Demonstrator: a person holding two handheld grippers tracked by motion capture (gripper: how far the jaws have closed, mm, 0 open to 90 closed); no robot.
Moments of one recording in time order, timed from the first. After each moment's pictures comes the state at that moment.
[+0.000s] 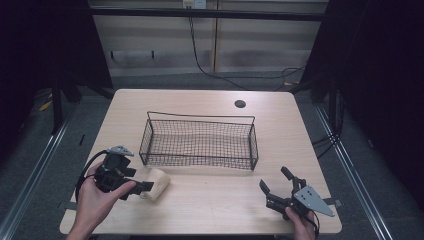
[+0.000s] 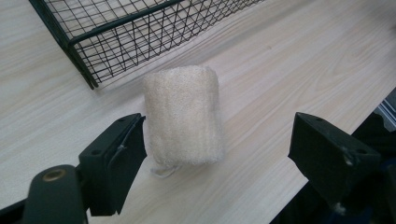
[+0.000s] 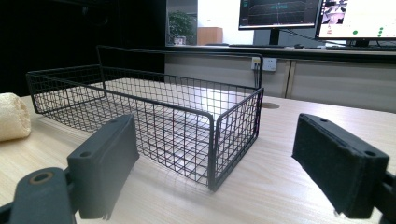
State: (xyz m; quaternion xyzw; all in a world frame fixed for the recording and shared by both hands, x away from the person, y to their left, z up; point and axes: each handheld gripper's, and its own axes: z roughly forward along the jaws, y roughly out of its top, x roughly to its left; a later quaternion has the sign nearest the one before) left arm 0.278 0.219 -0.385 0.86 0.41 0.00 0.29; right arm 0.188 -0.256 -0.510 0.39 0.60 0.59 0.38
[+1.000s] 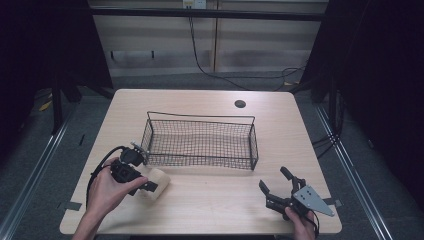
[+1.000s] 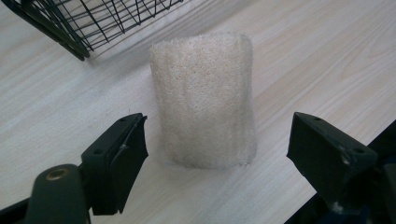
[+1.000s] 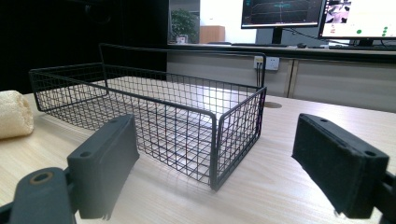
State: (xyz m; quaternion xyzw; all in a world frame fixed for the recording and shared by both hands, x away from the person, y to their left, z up) left arm 0.307 0.199 -0.415 0.89 0.42 -0.04 0.18; right arm 0.189 -0.255 -0.510 0.39 0.60 0.59 0.37
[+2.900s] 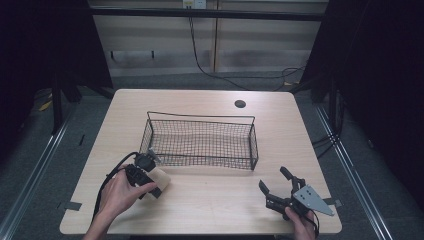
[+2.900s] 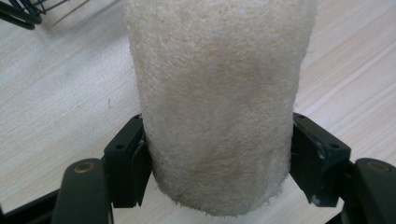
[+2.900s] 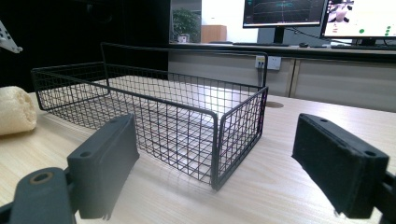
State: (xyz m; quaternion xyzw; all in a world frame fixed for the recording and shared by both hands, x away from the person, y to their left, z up) left arm 0.315 0.178 -0.448 0.90 0.43 -0.05 0.10; right arm 0.189 -0.255 -0.510 0.39 0.61 0.59 0.37
